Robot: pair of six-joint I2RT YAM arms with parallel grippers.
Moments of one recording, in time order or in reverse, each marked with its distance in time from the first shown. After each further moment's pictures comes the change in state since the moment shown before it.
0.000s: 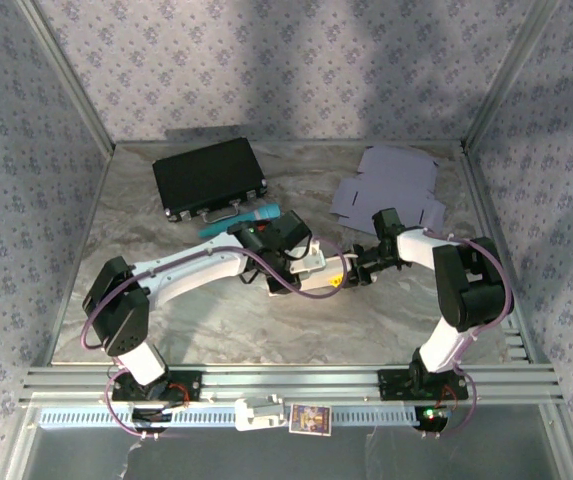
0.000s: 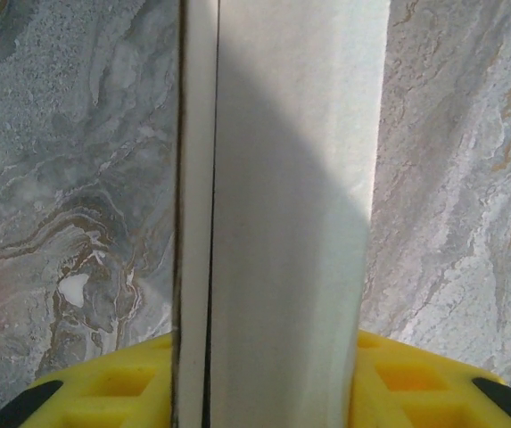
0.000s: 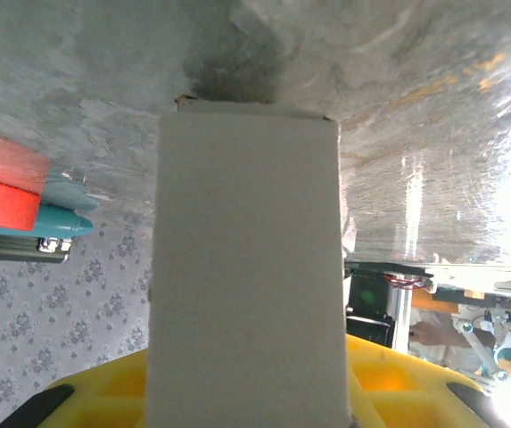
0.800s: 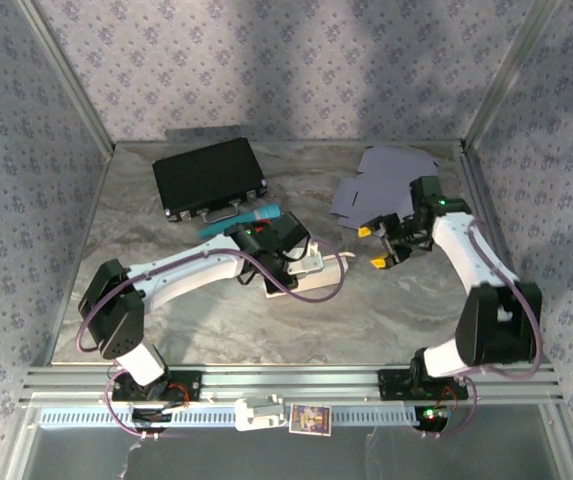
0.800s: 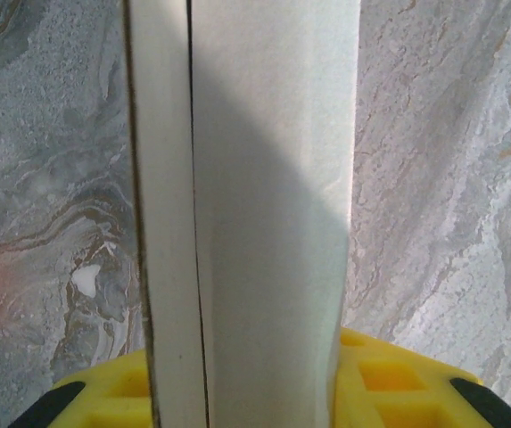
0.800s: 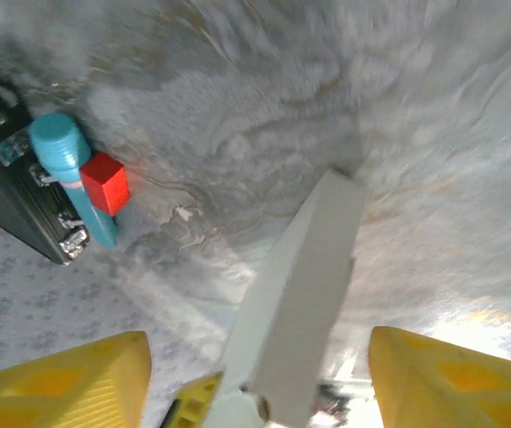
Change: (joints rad) left arm -0.003 -0.032 -0.017 -0.007 -0.023 0.023; right arm -0.158 -0.284 0.270 -0.458 0.386 -0.558
